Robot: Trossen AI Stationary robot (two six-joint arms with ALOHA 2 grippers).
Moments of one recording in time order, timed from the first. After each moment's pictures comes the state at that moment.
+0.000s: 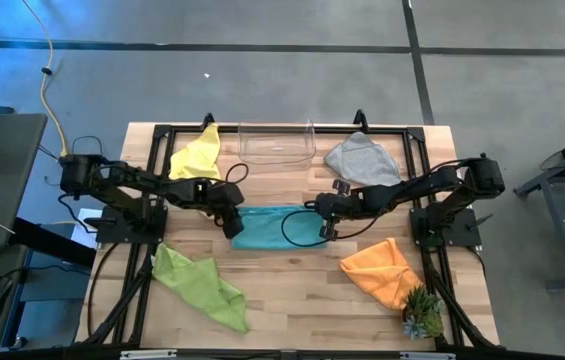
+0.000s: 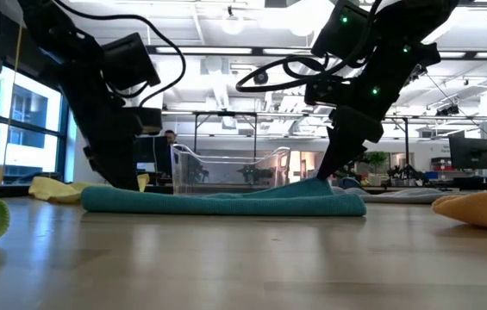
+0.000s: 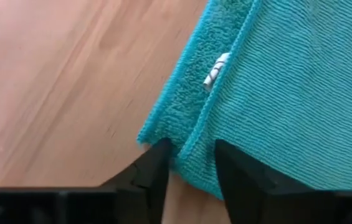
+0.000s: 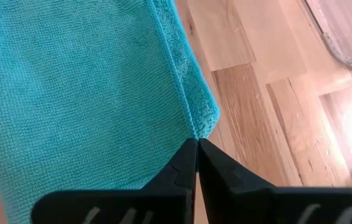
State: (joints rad) left arm 0.24 1.45 0.54 -0.18 -0.04 -0.38; right arm 0.02 1.58 0.80 -0.25 0.28 0.18
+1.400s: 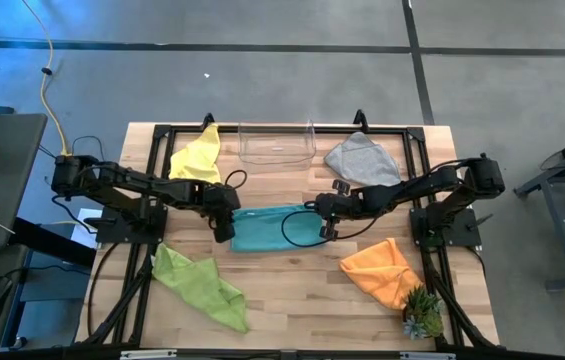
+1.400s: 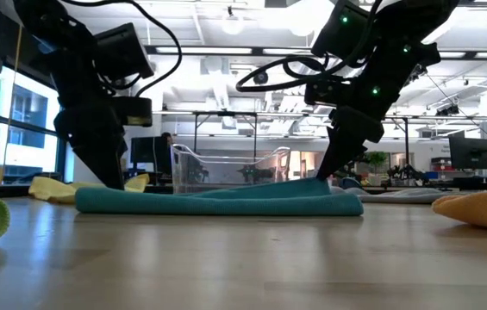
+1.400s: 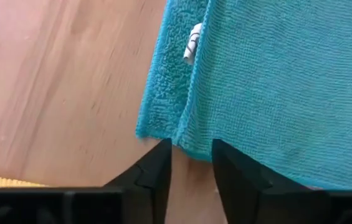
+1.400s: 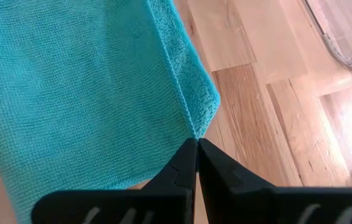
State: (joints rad) left arm 0.21 1.37 0.55 -0.32 -0.01 -0.24; right arm 0.02 1.58 0.80 -0.25 0.28 0.17
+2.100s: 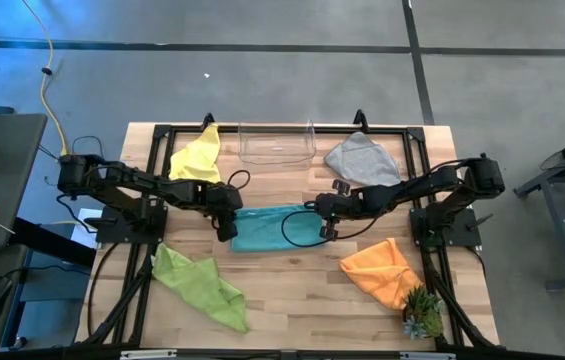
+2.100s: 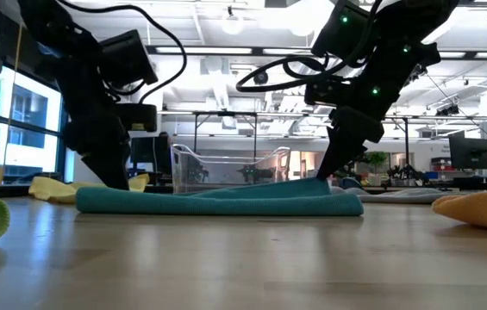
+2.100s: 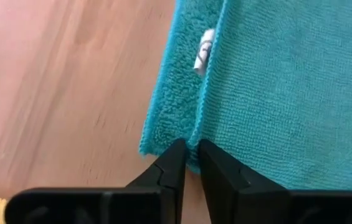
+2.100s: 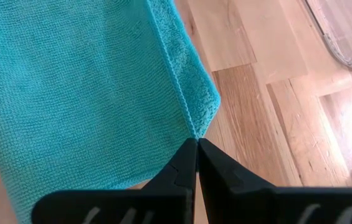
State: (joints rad) left arm 0.22 1.43 0.55 -0.26 -0.03 -0.21; right arm 0.02 1.58 0.80 -0.25 0.28 0.17
